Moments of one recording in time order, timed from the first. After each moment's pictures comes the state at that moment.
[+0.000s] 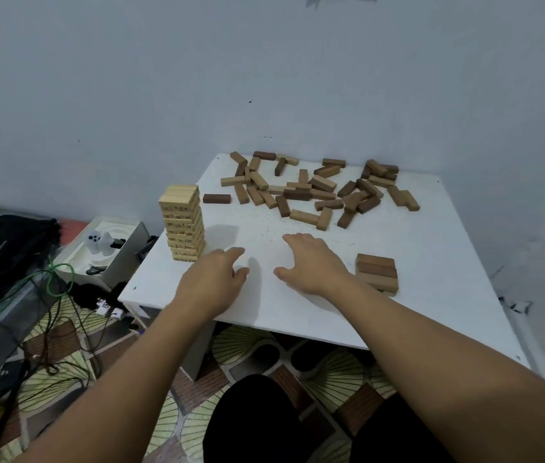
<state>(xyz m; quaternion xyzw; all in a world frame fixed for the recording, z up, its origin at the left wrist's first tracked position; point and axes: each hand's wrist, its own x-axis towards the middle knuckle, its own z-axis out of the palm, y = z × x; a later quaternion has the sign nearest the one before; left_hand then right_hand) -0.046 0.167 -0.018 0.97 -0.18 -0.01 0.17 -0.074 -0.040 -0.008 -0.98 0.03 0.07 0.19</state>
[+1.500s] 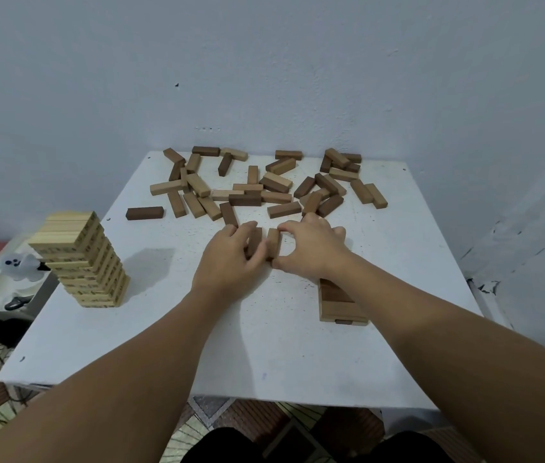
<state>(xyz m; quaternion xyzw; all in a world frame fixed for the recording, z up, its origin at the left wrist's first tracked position) 0.038 0.023 -0.069 0.90 -0.25 0.07 0.34 -0.015 -0.146 -0.019 -0.98 0.12 0.06 0.17</state>
